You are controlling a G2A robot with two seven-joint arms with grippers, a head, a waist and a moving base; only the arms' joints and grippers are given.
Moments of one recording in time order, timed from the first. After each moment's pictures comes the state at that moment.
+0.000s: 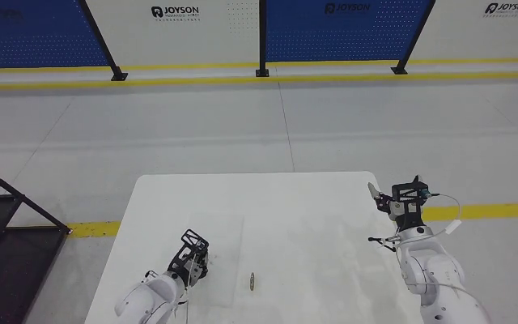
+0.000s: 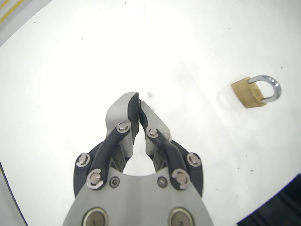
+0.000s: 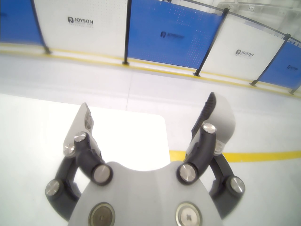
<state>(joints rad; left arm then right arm) 1.94 -1.12 -1.40 -1.90 1.37 -0.22 -0.47 -1.73 -1.15 1.60 -1.80 -1.33 0.00 0.00</state>
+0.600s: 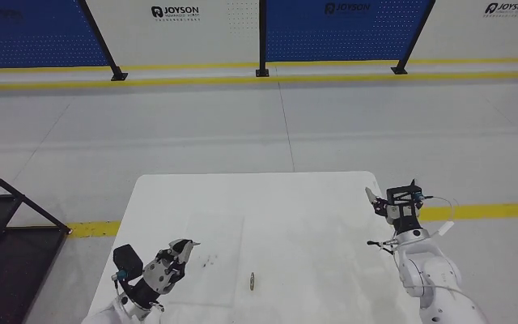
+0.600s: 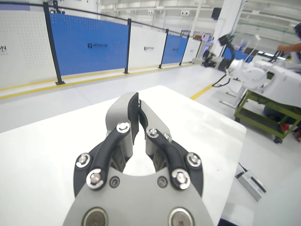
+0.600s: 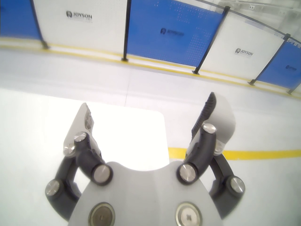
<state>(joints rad) 2.14 -1.10 -1.62 -1.86 1.18 -0.68 0.54 -1.76 -1.15 1.56 -1.79 -1.40 -0.02 0.02</state>
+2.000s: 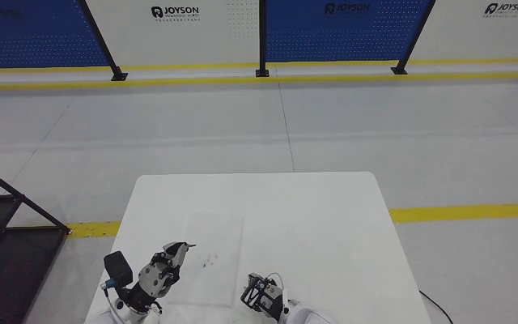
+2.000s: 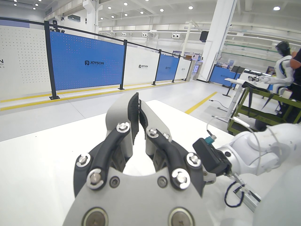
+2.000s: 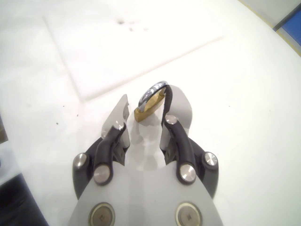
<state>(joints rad) 2.12 -1.10 -1.61 -1.80 1.21 -0.71 0.65 -1.67 -1.27 0.76 -1.53 -1.62 -0.07 0.10</state>
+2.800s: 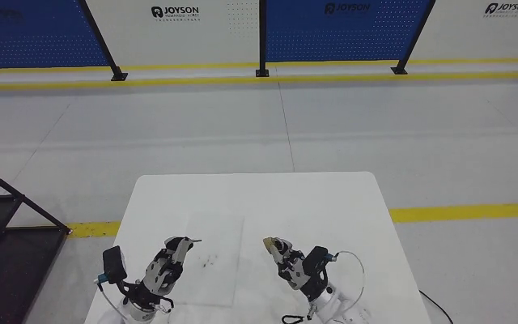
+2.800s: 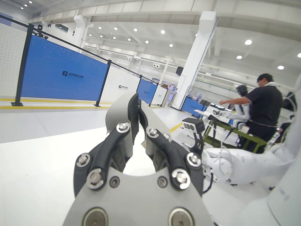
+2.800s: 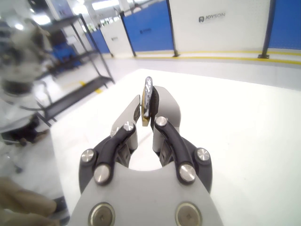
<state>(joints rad) 2.06 -1.11 -1.51 -1.81 0.99 -0.85 0.67 -1.80 -1.21 1.05 -1.66 -1.15 -0.42 -0.42</state>
